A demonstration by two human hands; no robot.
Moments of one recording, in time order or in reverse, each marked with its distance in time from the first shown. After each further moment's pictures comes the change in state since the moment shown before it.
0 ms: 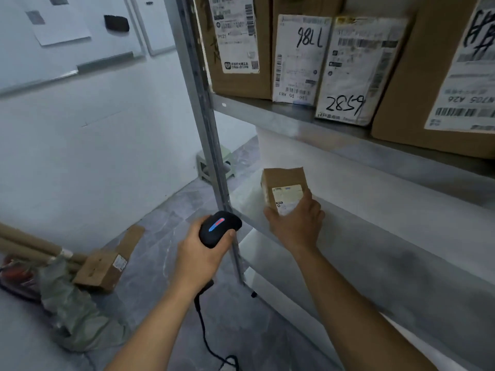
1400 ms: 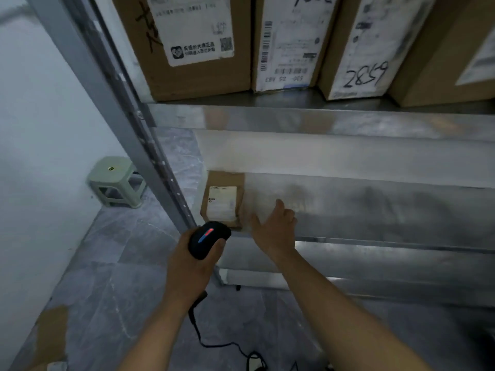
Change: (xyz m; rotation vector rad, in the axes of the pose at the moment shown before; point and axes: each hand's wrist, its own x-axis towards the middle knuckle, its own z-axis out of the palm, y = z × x) left_hand 0.174 -0.058 0.000 0.069 -0.596 0.080; right_hand 0.000 -0.034 0.091 0.007 0.051 0.524
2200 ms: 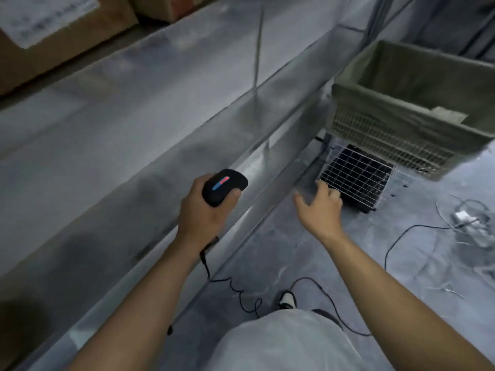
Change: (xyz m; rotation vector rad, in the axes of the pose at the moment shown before) left_hand -0.158 0.184 0.394 0.091 -0.892 0.464; right_hand -0.152 0.383 -0.330 0.211 0.685 0.699
